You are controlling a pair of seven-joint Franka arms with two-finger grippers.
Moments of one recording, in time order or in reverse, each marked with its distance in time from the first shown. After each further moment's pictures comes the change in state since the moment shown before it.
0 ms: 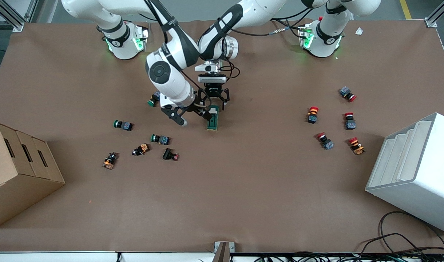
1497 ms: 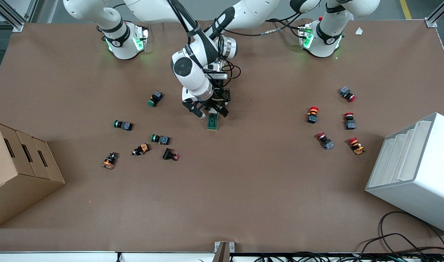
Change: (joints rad) left arm -0.074 0.076 0.007 0.009 0.116 -0.201 -0.100; right arm 0.163 0.147 -0.002 -0.005 0.161 0.267 0.008
